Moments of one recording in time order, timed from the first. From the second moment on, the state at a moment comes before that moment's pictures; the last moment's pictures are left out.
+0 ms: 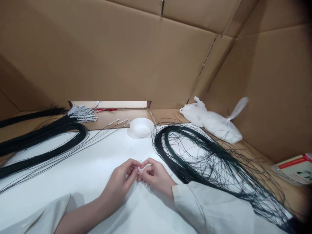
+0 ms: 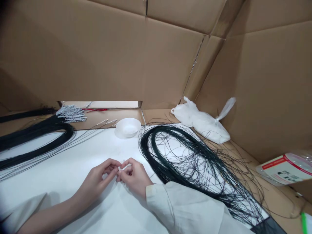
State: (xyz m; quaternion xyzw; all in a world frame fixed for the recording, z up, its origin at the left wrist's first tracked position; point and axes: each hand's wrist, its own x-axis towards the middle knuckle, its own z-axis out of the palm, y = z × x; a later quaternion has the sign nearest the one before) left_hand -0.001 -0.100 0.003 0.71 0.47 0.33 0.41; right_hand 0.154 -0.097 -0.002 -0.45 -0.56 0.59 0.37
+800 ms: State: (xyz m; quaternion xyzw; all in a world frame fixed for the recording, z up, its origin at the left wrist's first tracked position) left_hand 0.011 -0.067 -0.011 0.81 0.50 0.23 0.20; right_hand 0.161 -0.085 0.003 -0.50 -0.50 0.59 0.37
